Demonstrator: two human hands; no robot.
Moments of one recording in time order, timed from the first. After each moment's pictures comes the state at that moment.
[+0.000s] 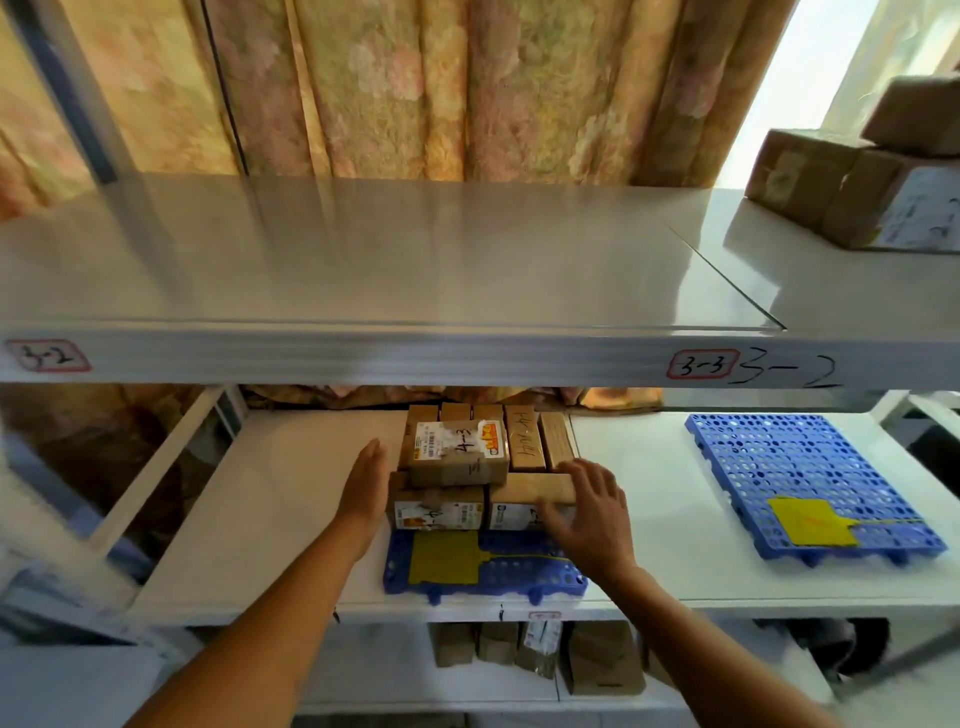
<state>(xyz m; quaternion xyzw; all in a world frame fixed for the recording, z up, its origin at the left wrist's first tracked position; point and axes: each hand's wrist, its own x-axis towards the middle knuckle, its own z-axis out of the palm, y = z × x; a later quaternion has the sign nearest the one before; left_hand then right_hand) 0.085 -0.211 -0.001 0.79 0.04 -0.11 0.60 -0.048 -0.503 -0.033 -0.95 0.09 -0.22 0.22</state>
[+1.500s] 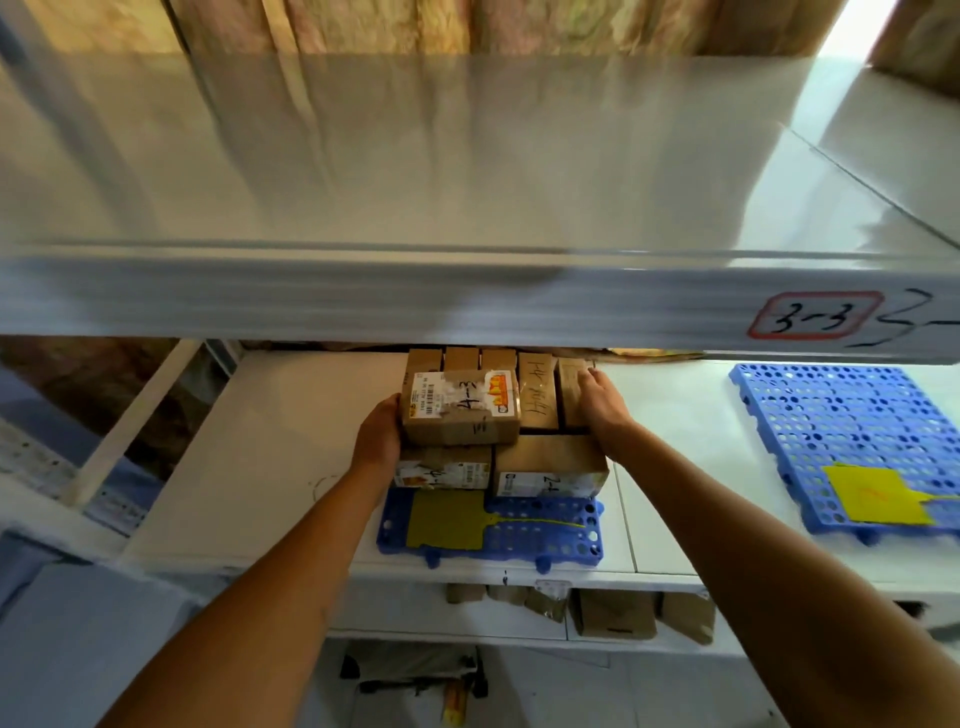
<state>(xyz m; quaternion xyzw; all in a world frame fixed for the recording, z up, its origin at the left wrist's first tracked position) 0.118 -0.247 -0.038 0.72 0.12 -0.13 0.67 0.077 -0.542 -0.020 -0.75 0.29 -0.02 0.60</state>
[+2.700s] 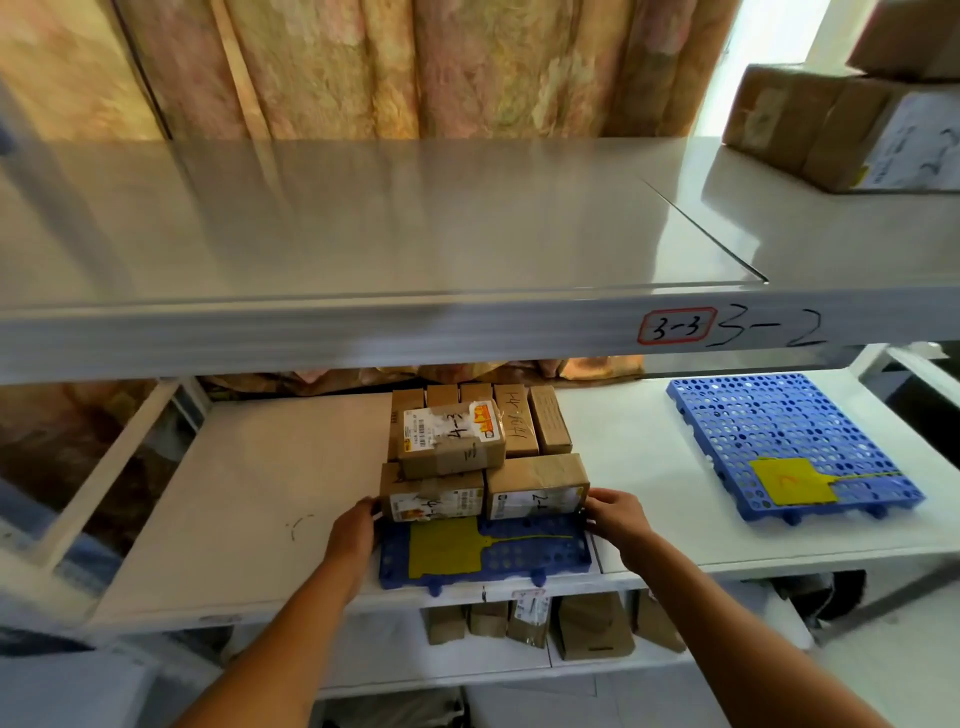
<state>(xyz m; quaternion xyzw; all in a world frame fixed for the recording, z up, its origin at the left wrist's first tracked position) 0.057 -0.221 -0.070 0.70 0.19 -0.23 0.65 -0.068 -0.555 -0.058 -0.71 0.36 0.01 0.61</state>
